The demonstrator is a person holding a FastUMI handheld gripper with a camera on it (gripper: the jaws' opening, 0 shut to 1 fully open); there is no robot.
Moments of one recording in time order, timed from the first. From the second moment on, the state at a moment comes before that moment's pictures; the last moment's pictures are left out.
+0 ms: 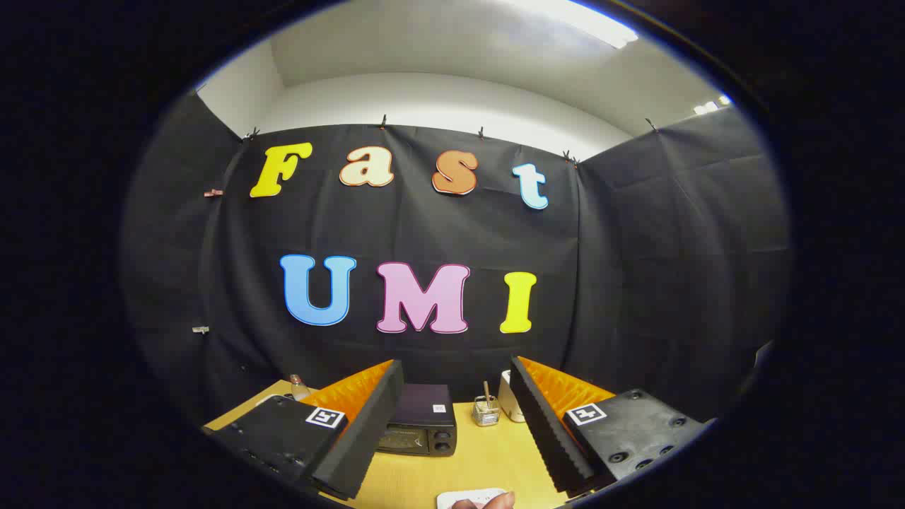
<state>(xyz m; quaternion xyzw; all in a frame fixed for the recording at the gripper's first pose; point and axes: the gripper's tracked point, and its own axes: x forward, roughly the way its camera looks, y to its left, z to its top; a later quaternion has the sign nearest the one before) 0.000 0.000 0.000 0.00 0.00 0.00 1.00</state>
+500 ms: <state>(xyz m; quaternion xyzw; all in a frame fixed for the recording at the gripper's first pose) 0.003 0.004 0.005 0.00 0.00 0.00 1.00</state>
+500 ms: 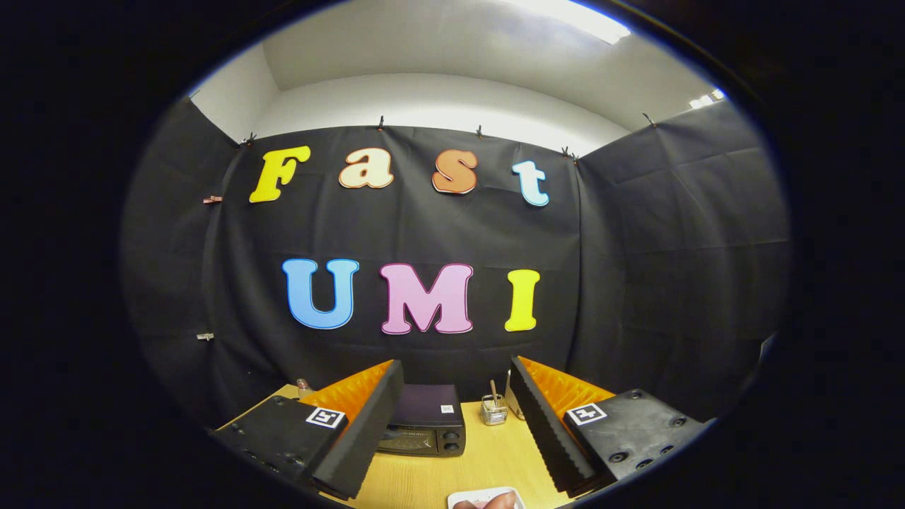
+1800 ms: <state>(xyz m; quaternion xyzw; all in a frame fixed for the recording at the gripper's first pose) 0.088 0.150 -0.175 0.02 0.16 0.08 0.98</state>
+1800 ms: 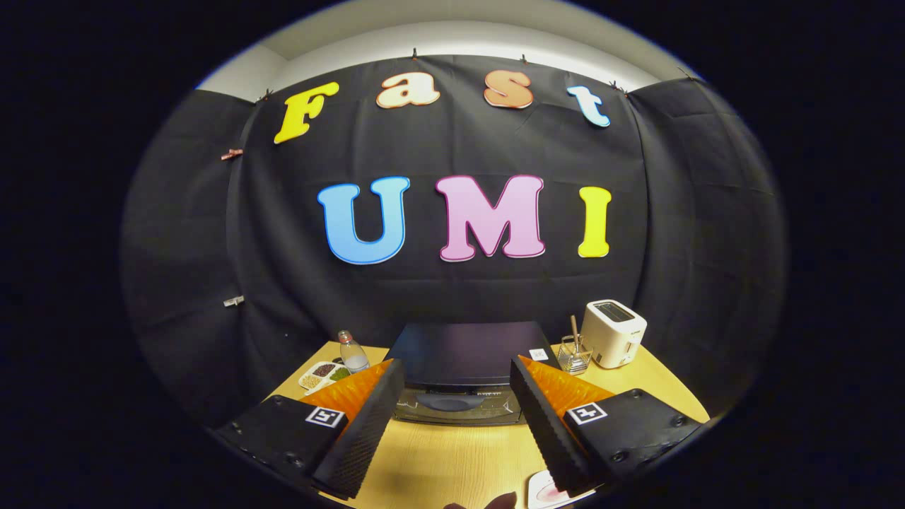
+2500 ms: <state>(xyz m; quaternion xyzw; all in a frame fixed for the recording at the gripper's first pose) 0.171 0.183 -0.332 0.01 0.29 0.06 0.96</state>
